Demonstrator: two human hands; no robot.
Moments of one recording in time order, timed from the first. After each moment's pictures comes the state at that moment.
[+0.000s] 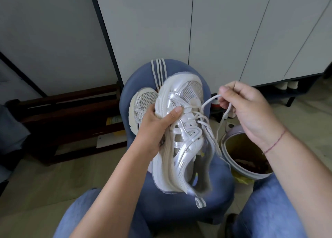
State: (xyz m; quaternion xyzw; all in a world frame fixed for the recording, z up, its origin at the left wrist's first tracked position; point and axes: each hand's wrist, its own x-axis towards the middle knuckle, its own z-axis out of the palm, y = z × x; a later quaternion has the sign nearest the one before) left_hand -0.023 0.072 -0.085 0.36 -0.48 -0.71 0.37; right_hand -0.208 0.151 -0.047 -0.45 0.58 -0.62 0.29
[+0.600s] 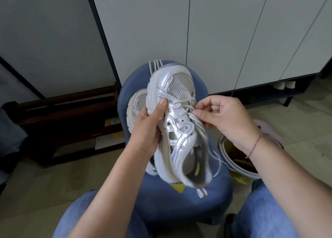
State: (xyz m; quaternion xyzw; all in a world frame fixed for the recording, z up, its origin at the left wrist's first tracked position) left_hand -0.022 0.068 -0.085 0.29 -0.43 -0.74 0.43; right_hand -0.188 0.149 -0.056 -0.50 0.58 -0.56 0.32
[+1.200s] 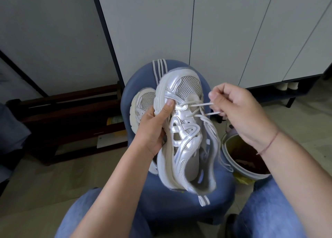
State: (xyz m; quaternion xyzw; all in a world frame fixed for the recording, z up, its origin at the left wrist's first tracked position) left_hand -0.023 0.071 -0.083 0.31 -0.43 -0.74 0.40; right_hand -0.190 0.149 -0.041 -0.52 0.59 -0.56 0.27
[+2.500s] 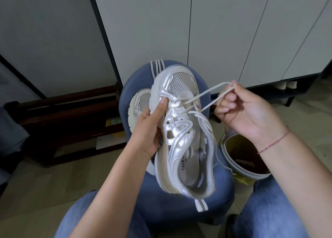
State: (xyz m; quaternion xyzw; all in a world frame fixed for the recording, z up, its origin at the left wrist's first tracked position) left_hand -0.019 0.070 -0.077 0.33 -0.39 -0.77 0.39; right_hand -0.209 0.145 -0.044 -0.23 0.33 -0.72 0.57
